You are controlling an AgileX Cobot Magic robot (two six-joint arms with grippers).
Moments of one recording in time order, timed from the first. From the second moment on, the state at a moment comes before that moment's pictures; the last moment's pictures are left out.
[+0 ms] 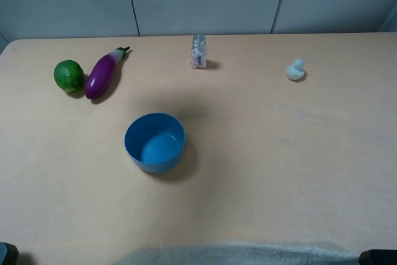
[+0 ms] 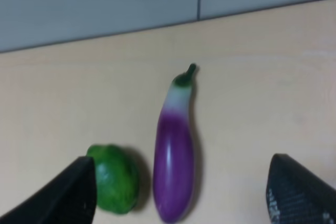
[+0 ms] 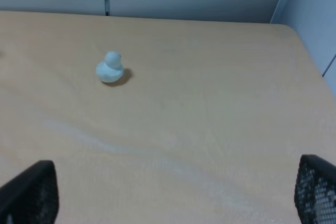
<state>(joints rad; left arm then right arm) -0.30 1.60 -1.55 0.24 0.89 -0.23 0.02 -0.01 -0.50 -0.02 1.02 -0.07</state>
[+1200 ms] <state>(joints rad) -0.16 0.51 -0.72 0.27 0.96 -0.19 0.02 -0.01 -0.50 -0.02 1.02 -0.07</state>
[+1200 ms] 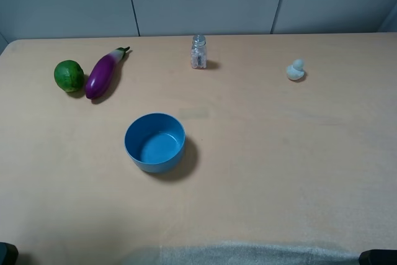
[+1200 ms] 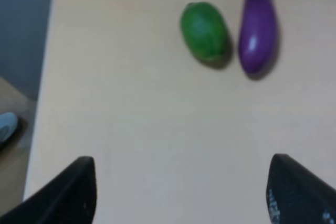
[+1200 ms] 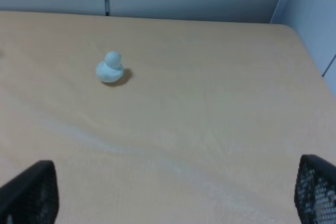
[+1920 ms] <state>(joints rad) -0.03 0.09 -0.50 0.22 1.05 -0.16 0.02 -0.01 -0.50 -0.02 1.02 -0.07</state>
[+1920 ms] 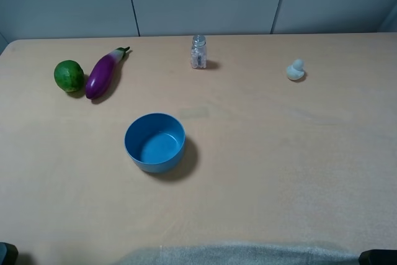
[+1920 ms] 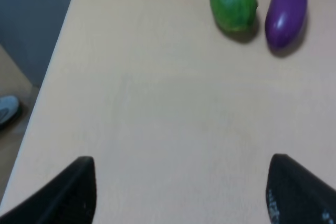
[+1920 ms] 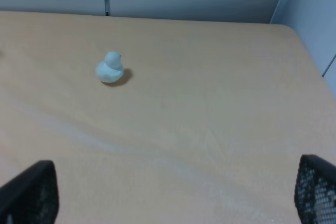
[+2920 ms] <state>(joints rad) -0.02 -0.01 -0.49 0.09 1.05 -0.05 0.02 -0.01 -0.50 -0.02 1.02 -0.07</state>
